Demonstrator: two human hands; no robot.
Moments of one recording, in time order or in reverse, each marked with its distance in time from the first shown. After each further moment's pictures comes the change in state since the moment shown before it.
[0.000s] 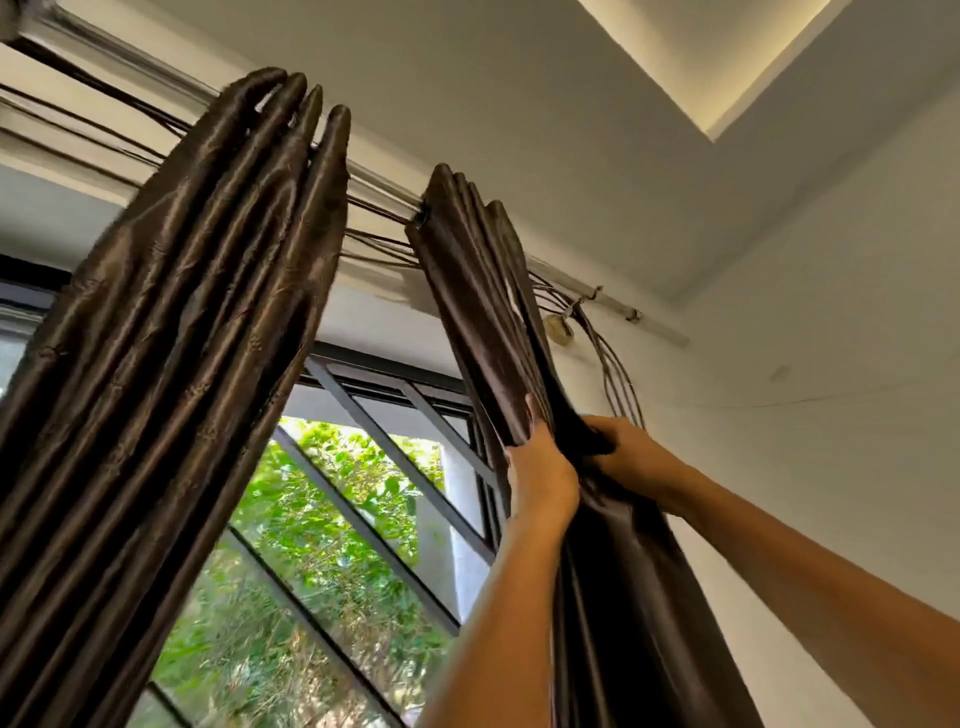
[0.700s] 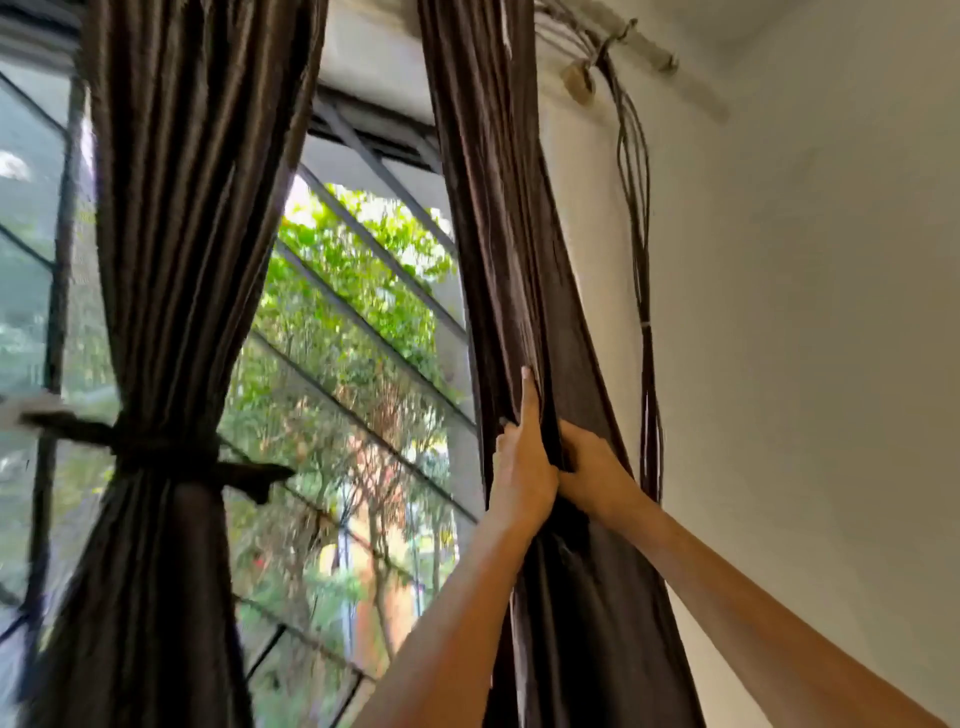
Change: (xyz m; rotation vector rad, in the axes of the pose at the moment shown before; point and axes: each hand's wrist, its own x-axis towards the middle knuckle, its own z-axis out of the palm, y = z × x) left_hand -0.265 -0.082 0.028 0.023 -0.166 -0.128; right_hand -0.264 0.022 0.124 0.262 -0.189 0.139
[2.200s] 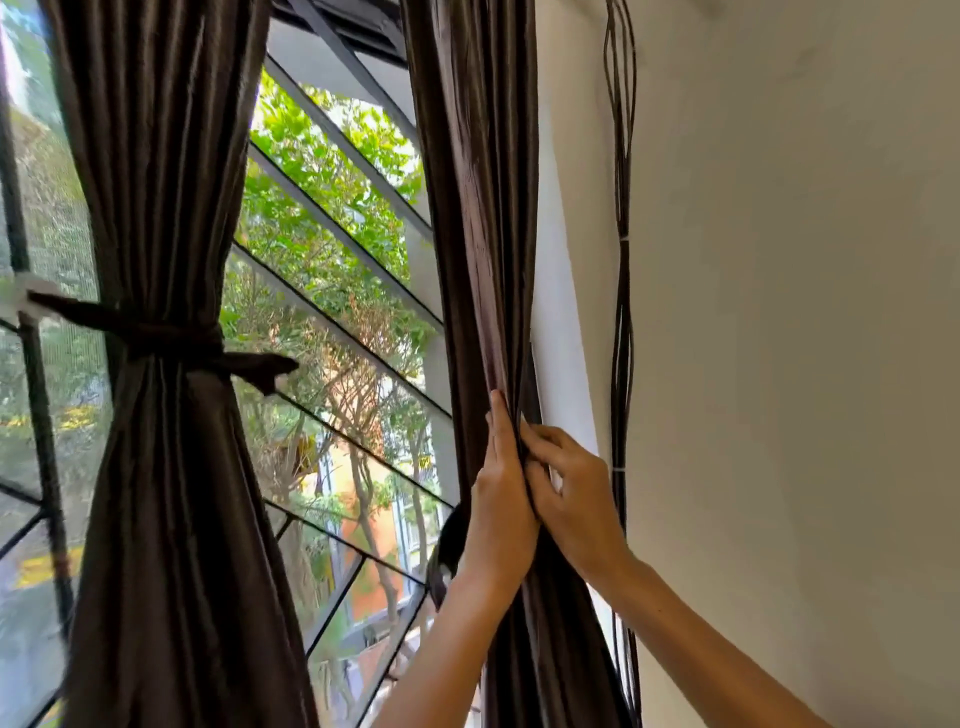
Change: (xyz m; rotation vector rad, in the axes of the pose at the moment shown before) left_hand -0.129 -0.032 0.009 -0.201 0.021 0.078; right_hand -0.123 -0.038 0.057 0.034 0.263 -0.051
